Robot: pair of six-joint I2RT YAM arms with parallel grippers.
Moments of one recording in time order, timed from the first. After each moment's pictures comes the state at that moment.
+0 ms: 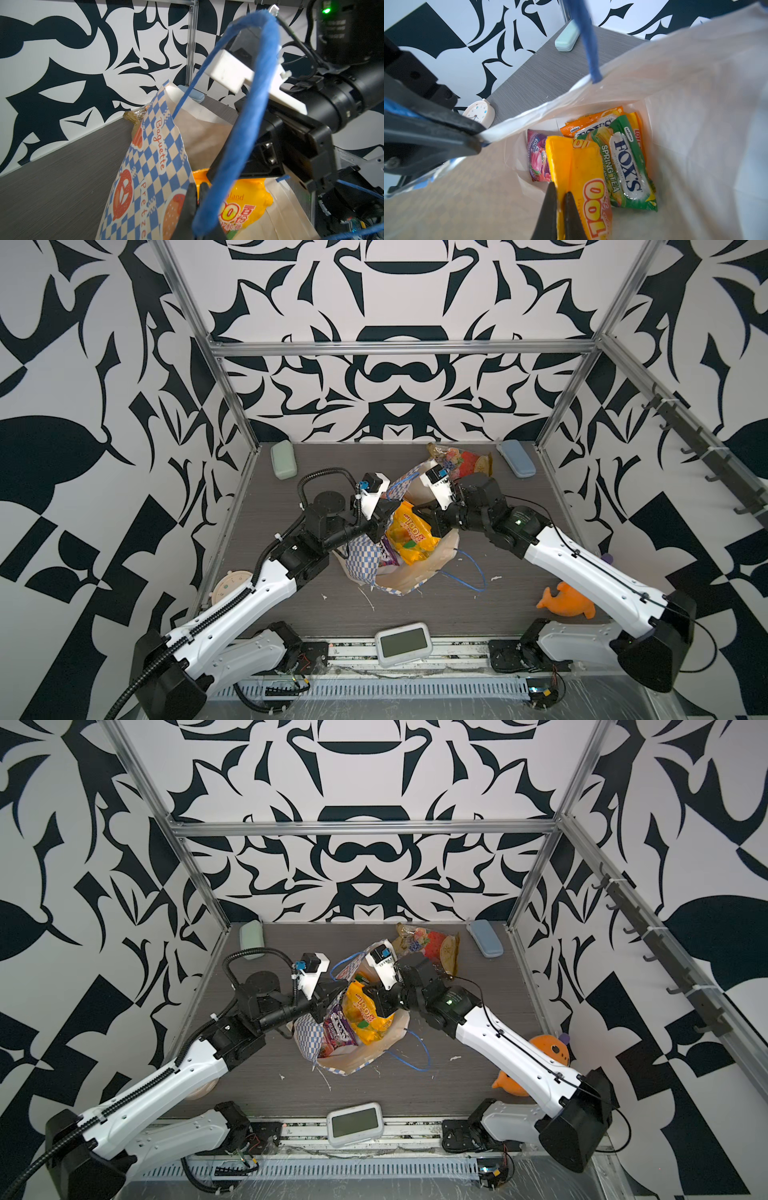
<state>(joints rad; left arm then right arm) -0.74 1.03 0.86 0.01 0.25 -0.05 0.70 1.24 1.14 -0.46 -0.26 0.18</state>
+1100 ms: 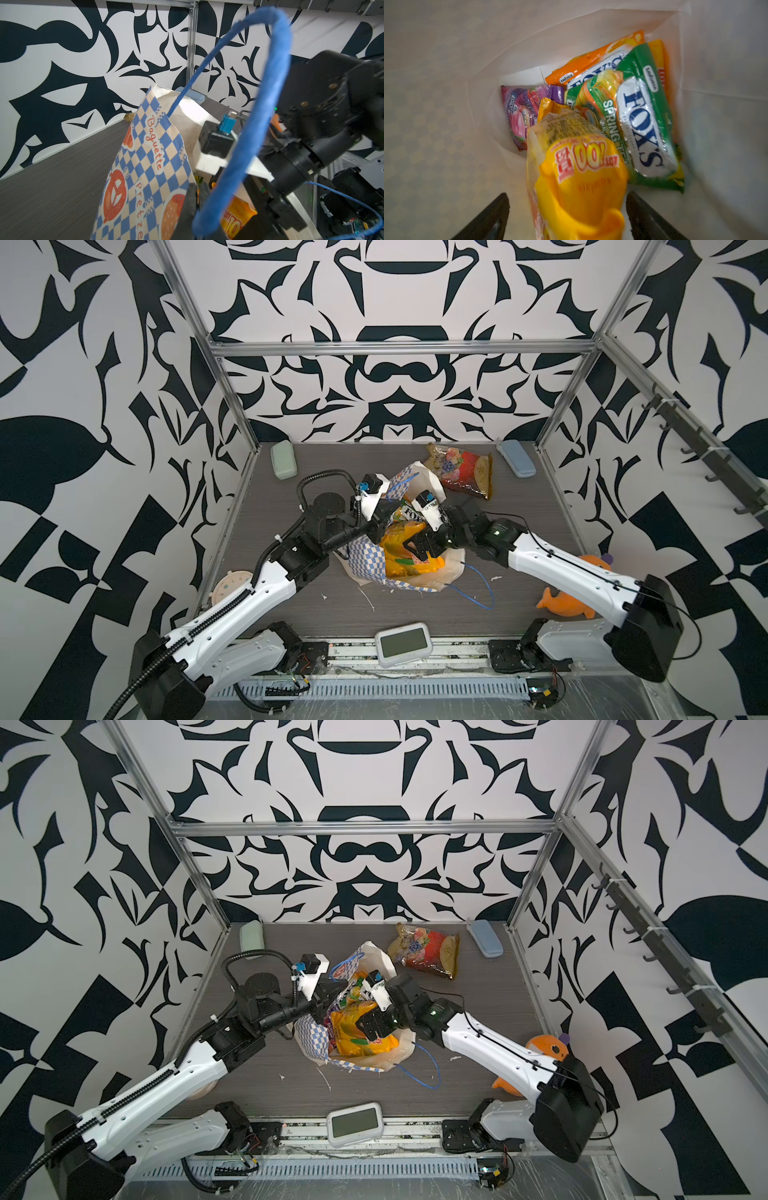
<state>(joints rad) -0.74 1.02 0.85 0.02 0.24 -0.04 0.74 1.33 0.97 -0.40 -0.26 0.22</state>
